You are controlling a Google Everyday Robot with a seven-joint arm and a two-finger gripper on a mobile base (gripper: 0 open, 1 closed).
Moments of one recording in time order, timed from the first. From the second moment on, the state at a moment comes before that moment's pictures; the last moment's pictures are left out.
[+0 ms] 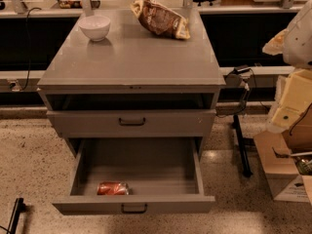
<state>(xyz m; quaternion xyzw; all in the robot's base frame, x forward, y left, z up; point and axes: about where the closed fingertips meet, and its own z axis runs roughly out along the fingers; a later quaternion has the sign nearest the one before) 0.438 -0.217 0.976 -0.60 0.78 -0.03 0.16</state>
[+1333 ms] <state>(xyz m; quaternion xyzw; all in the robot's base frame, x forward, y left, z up) 0.445 -0.095 0.856 -0.70 0.69 0.08 0.17</state>
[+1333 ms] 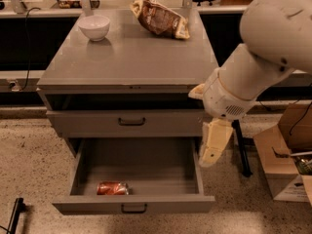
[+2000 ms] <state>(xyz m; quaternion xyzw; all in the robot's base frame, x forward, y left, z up) 0.466 -0.060 0.808 -0.70 0.68 0.14 0.19</state>
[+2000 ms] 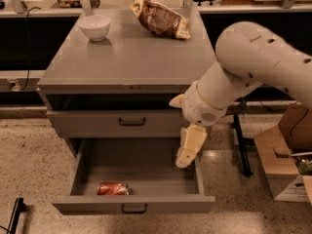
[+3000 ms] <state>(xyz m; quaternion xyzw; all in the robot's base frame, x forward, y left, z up) 0.513 0.000 0.721 -0.68 0.66 0.17 0.26</state>
